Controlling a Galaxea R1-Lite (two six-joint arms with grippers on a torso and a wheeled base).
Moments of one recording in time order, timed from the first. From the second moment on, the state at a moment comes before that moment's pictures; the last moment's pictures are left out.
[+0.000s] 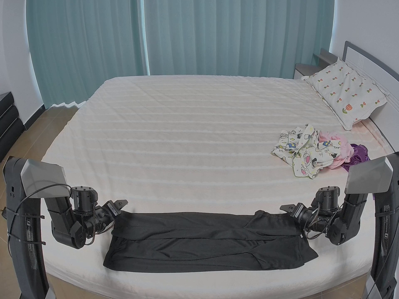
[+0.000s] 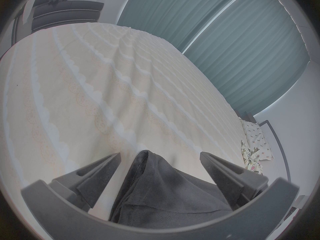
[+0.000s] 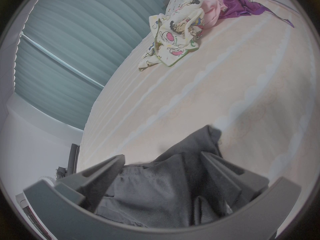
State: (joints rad) left arm -0.03 2.41 -0.57 -1.25 -0.10 -0.73; right arm 0.12 2.44 -0.54 -1.27 0.16 0.77
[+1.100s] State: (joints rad) left arm -0.03 2.41 -0.57 -1.25 -0.10 -0.73; right arm 0.10 2.47 -0.48 -1.47 0.12 0.75
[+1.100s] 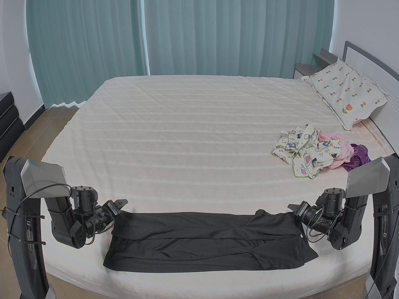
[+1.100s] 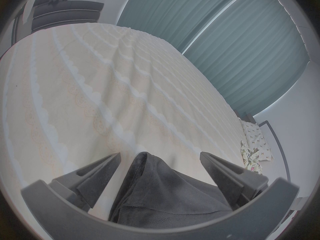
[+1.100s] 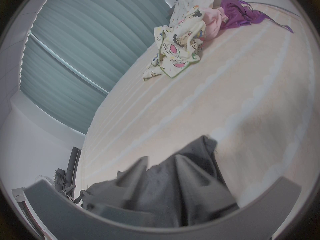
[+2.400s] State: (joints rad) left arm -0.03 2.41 -0.57 -1.25 -0.09 -0.73; right arm 0.40 2.48 -0.92 -0.93 -0.07 0.42
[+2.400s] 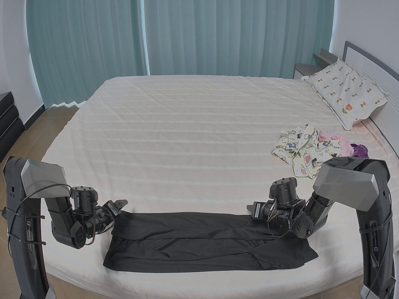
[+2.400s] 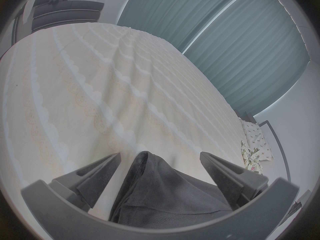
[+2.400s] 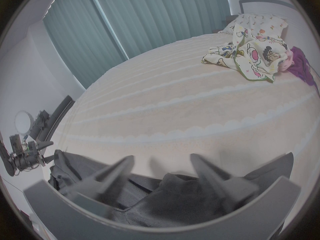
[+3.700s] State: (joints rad) left arm -0.02 2.38 -0.56 -1.26 -0.09 -0.73; right arm 0.36 2.39 -0.85 -1.05 -0.11 0.57
